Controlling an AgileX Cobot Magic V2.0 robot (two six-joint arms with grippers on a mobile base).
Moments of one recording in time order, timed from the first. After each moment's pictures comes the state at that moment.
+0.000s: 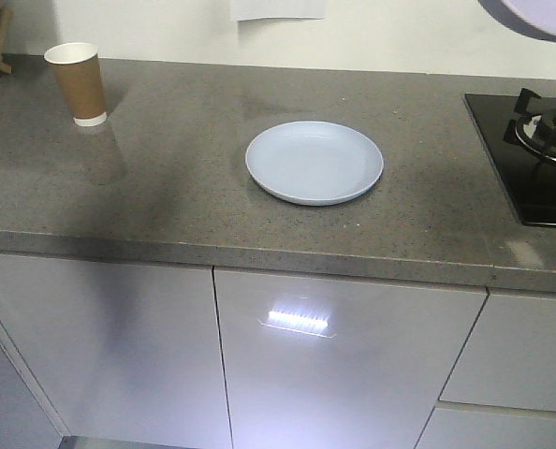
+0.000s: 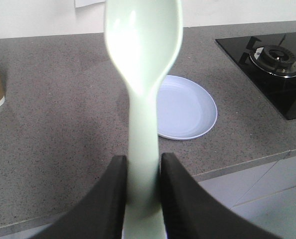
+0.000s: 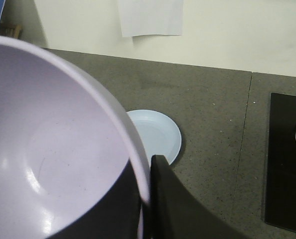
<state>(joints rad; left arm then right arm) -0.05 1.25 -1.67 -0.42 1.07 0.17 -0.04 1.22 -1.77 0.29 1.09 -0.17</state>
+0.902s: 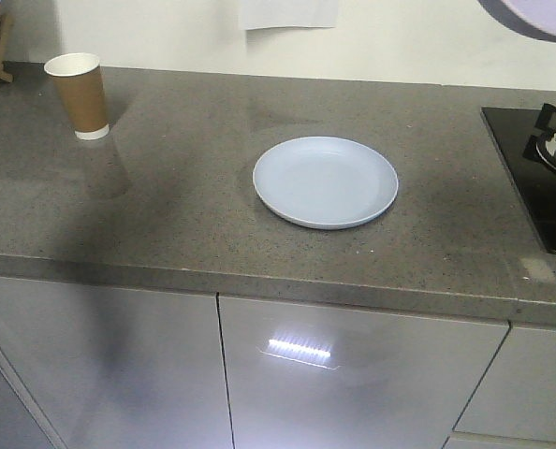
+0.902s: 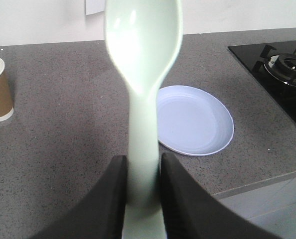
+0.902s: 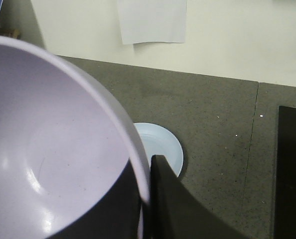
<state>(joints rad) -0.05 1.25 -1.67 -0.42 1.07 0.17 -0.04 1.22 -1.77 0.29 1.09 -0.17</state>
